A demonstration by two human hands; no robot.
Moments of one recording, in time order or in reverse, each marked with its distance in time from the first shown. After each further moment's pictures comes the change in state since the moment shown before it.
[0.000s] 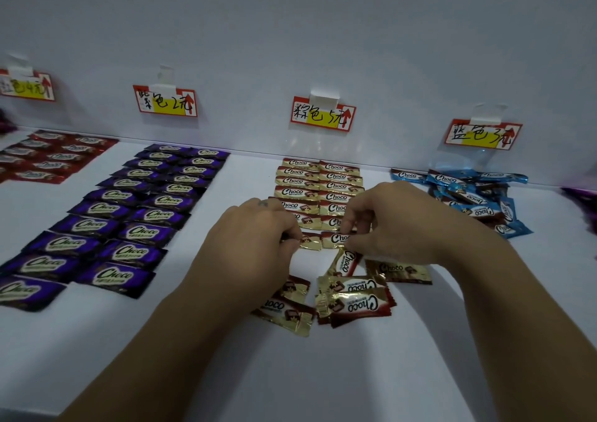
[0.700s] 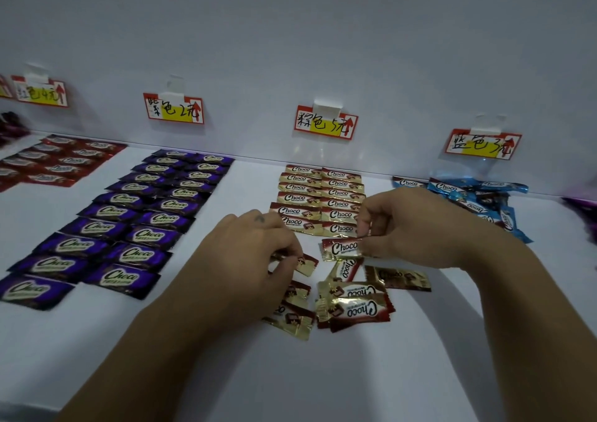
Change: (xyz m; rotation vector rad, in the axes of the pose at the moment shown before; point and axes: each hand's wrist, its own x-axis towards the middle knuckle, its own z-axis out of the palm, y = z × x) left_hand -0.015 -0.008 -0.009 -0.019 -0.070 0.088; right_hand -0.008 0.011 -0.009 0.094 0.024 0.009
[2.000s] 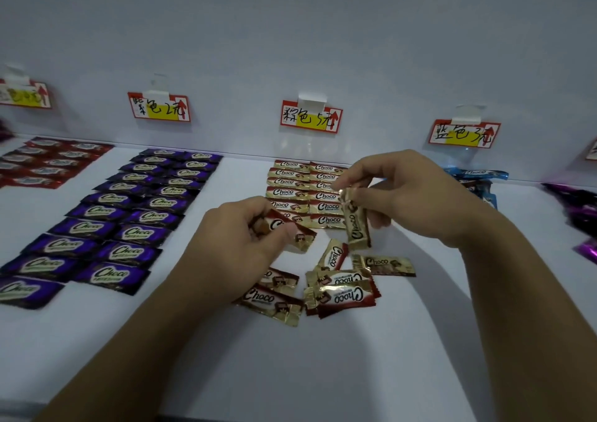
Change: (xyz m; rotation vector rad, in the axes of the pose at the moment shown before) left_hand 0.007 0.009 0.002 -0.542 0.119 -0.288; right_hand -0.008 0.003 -0.008 0.480 0.200 -0.108
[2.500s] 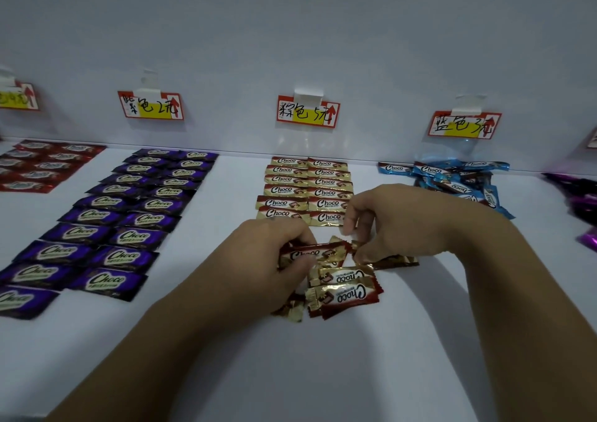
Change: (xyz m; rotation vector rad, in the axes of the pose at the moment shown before) left_hand -0.004 0.003 0.006 0.216 -0.230 0.270; right_hand 0.006 0.002 0.009 -0.516 -0.385 0.208
